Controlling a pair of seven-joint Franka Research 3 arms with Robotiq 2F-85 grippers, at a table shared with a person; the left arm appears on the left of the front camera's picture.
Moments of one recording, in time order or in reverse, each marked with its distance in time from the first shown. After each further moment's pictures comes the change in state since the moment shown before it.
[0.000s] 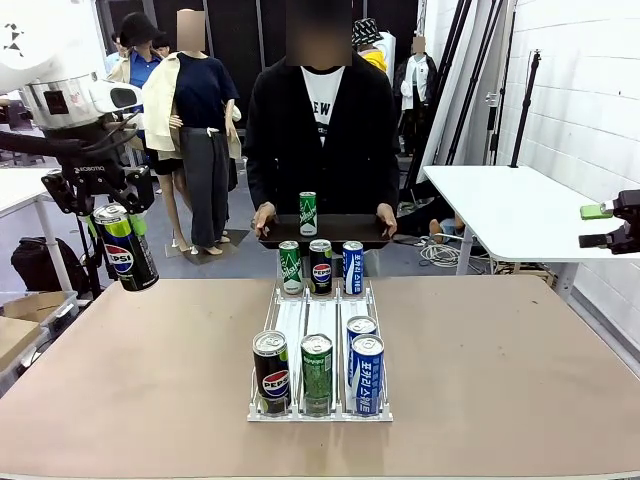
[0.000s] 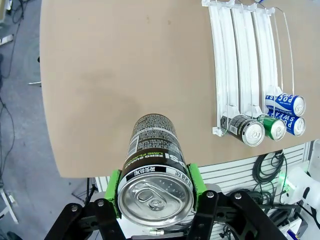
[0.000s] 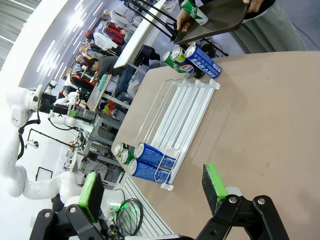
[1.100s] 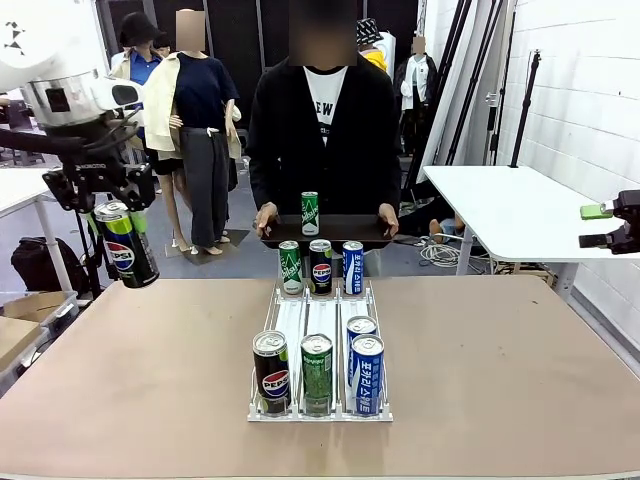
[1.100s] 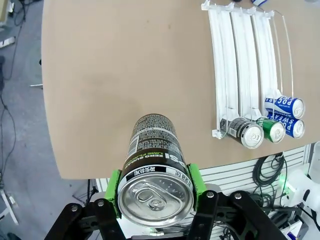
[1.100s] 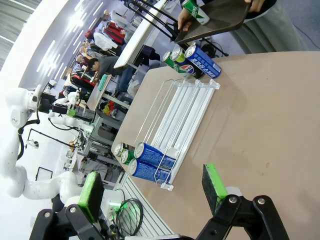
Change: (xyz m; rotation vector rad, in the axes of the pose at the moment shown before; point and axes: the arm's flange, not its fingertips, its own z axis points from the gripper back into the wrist) left arm 0.000 -0.001 0.004 0.006 -0.013 0.004; right arm 0.000 0.000 0.000 0.000 0.000 0.000
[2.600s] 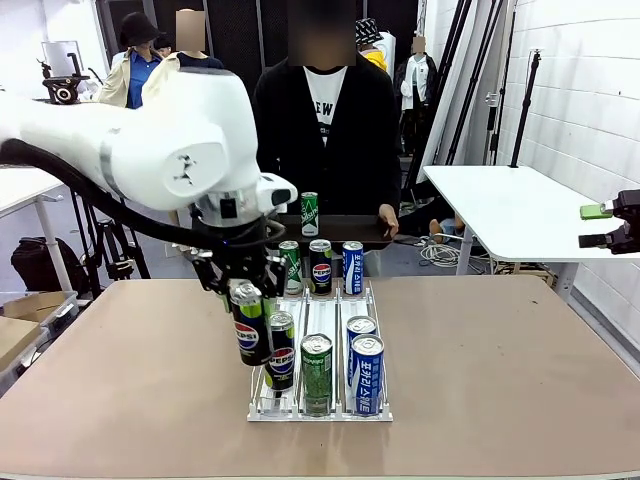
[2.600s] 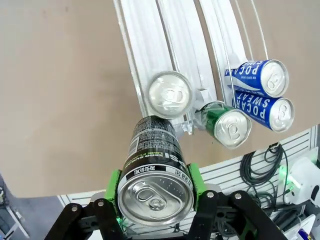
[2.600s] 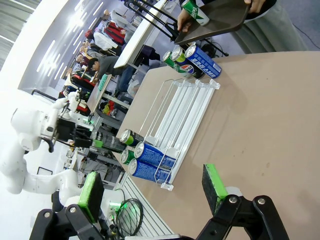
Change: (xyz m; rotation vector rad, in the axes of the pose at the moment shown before) left arm -0.049 -0.190 -0.113 0.005 0.038 -0.166; right arm 0.000 0.000 0.000 0.000 0.001 0.000
